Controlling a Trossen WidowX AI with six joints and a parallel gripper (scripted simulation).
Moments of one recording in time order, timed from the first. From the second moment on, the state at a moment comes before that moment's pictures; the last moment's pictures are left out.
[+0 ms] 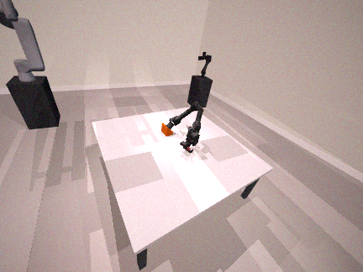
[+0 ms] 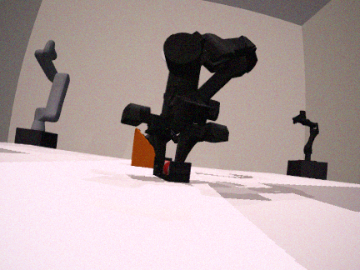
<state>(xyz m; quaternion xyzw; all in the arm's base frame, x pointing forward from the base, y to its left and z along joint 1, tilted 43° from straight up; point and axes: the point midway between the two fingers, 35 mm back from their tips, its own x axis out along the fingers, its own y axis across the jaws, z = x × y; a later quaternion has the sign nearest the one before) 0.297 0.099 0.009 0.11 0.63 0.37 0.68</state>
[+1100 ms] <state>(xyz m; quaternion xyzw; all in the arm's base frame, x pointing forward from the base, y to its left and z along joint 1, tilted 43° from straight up) 0.296 0.090 0.018 0.11 0.63 0.37 0.68</state>
